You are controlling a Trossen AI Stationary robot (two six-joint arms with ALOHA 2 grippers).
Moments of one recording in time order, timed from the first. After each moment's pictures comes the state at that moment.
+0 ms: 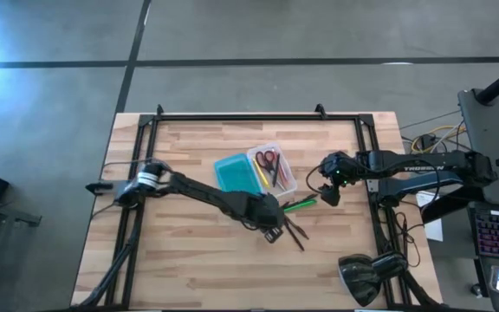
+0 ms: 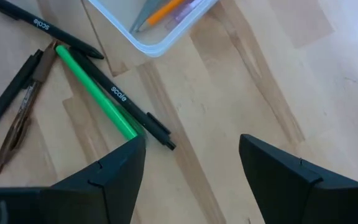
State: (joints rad) left arm -0.20 2.14 1.68 -0.67 -0.19 -0.86; right arm -0.13 0.99 0.62 -0.73 0.07 0.31
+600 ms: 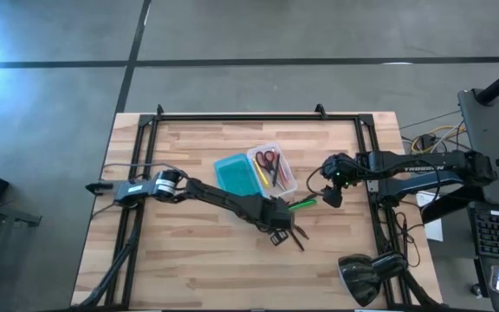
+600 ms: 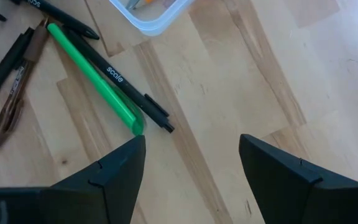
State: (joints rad) left arm -0.19 2.33 1.91 -0.81 -0.20 -0.73; right arm -0.11 0.99 0.62 -0.78 0.07 0.33
